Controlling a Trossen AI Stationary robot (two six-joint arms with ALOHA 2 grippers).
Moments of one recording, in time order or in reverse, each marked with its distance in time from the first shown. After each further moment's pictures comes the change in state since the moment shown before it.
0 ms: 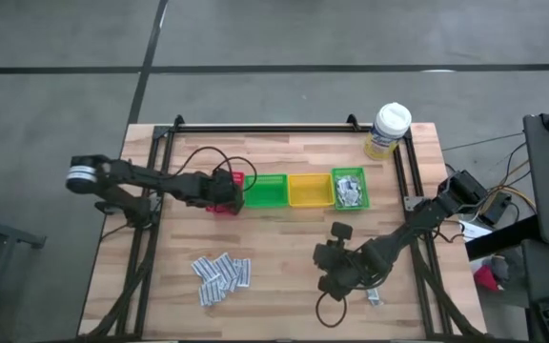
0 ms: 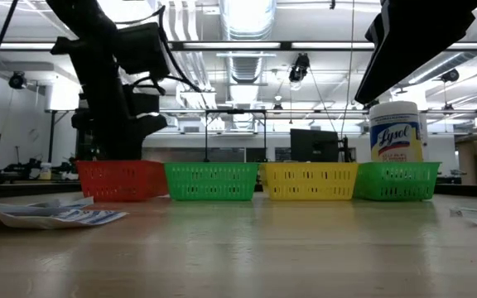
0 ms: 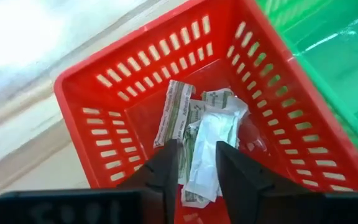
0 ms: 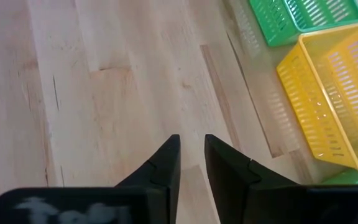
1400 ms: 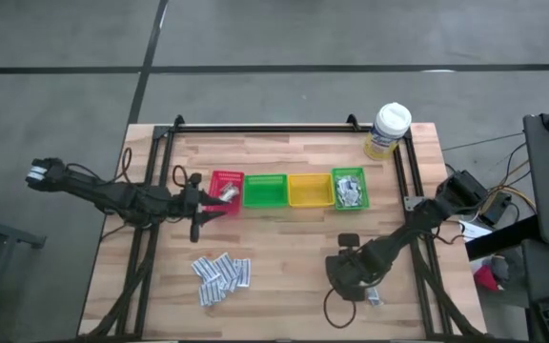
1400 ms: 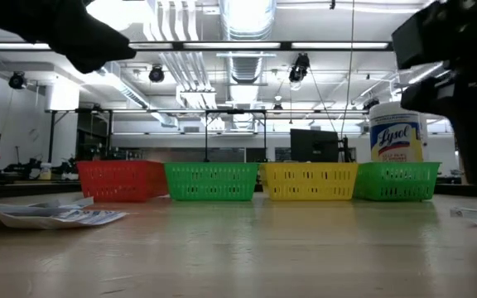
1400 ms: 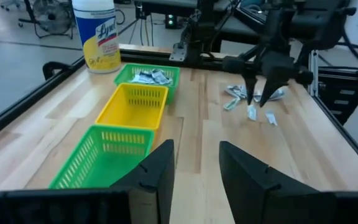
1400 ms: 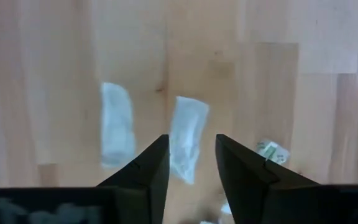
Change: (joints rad) left arm -0.317 -0.793 -0.351 0.586 0.144 0.694; right arm 0.002 0.000 -0.170 0.021 -0.444 -0.131
